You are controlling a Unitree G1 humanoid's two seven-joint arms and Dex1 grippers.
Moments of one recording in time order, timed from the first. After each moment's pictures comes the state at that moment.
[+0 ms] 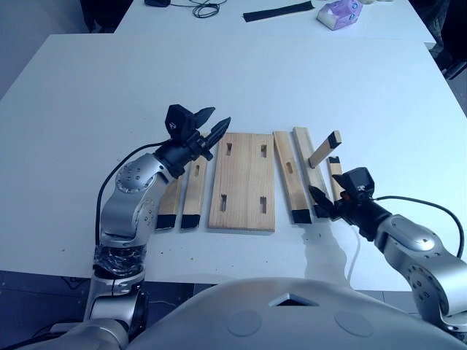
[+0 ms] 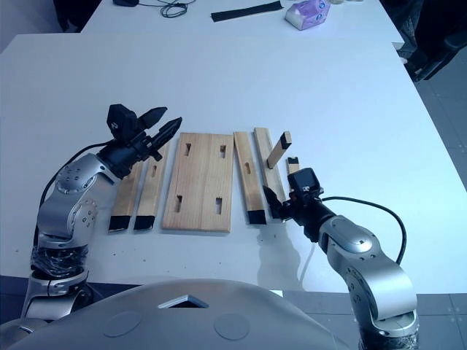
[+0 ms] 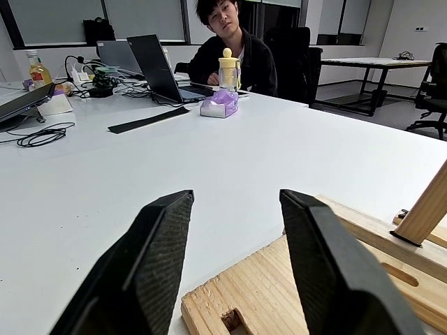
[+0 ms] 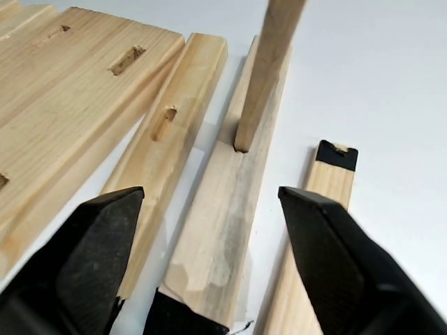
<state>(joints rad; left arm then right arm) -0.06 0.34 0.01 -0.38 -0.37 0.42 -0.51 0.37 -0.43 -0.01 -0.85 0.37 1.02 0.23</state>
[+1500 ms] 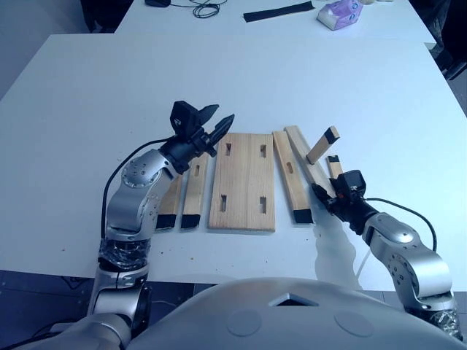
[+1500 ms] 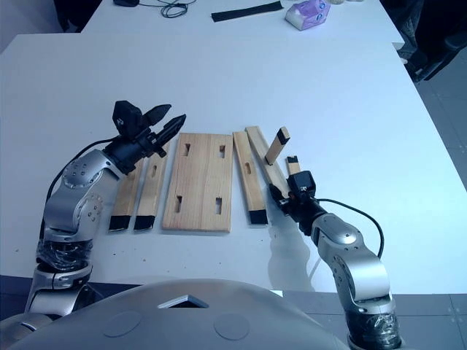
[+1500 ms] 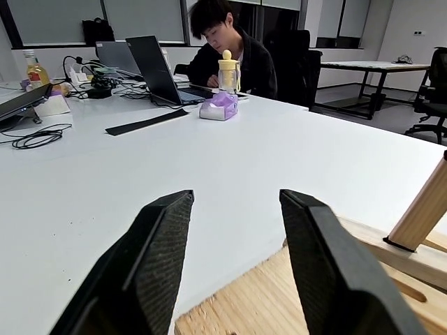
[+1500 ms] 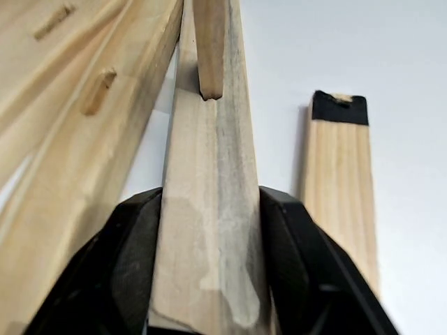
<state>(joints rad) -0.12 0.32 -0.01 -0.31 -0.37 0.41 -0.49 0.33 -0.35 0.00 -0.59 0.35 0.81 0.26</state>
